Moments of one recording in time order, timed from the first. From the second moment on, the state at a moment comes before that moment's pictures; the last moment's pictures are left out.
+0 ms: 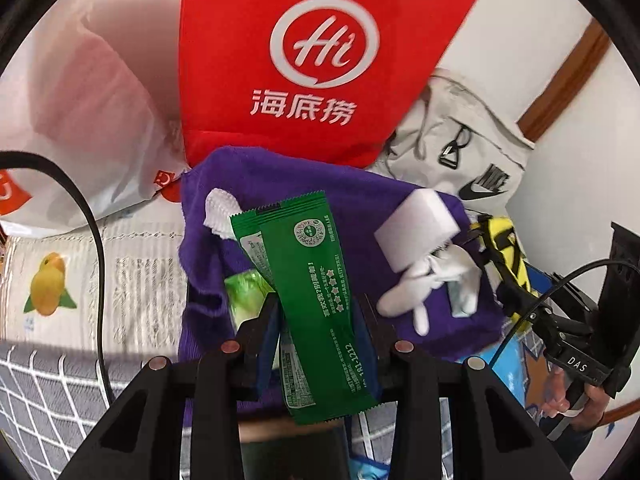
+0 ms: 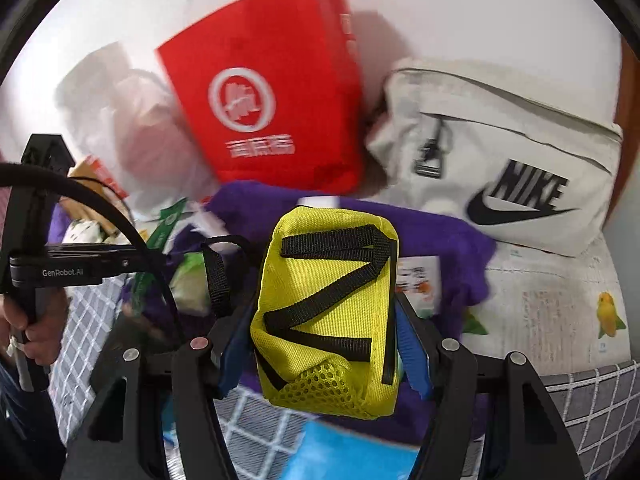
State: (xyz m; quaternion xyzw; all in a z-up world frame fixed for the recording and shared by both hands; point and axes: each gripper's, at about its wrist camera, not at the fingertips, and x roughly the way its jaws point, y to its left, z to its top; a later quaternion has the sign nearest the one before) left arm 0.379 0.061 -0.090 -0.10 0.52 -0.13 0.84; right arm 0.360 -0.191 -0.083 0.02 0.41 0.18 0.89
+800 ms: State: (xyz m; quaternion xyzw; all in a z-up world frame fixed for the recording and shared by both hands) left arm 0.424 0.029 -0.118 -0.07 0.55 -0.09 0.83; right arm 0.389 -0.204 -0.115 -0.02 0.45 0.15 0.88
